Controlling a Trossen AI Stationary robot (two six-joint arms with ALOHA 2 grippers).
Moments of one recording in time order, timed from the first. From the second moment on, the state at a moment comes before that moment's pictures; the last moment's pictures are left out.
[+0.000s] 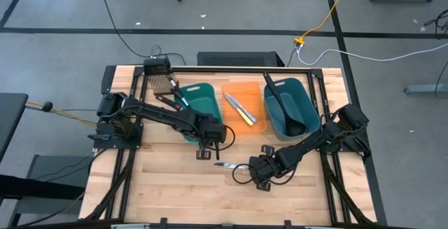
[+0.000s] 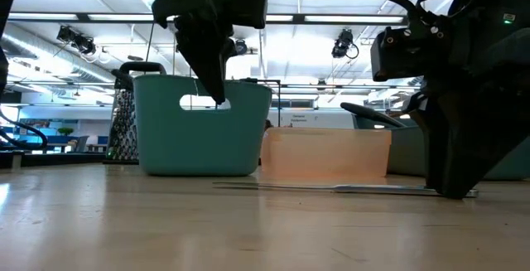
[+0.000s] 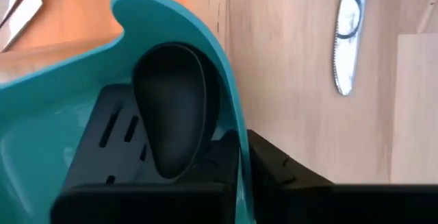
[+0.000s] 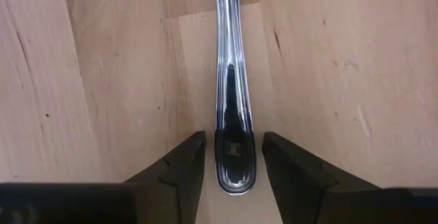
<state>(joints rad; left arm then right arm) -0.15 1.79 1.40 -0.89 -0.15 -0.07 0.49 1.82 1.00 -0.49 0.17 0.64</state>
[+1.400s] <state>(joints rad) -0.19 1.79 1.46 -1.02 -0.12 -0.11 0.49 1.82 1.00 -0.49 0.17 0.64</state>
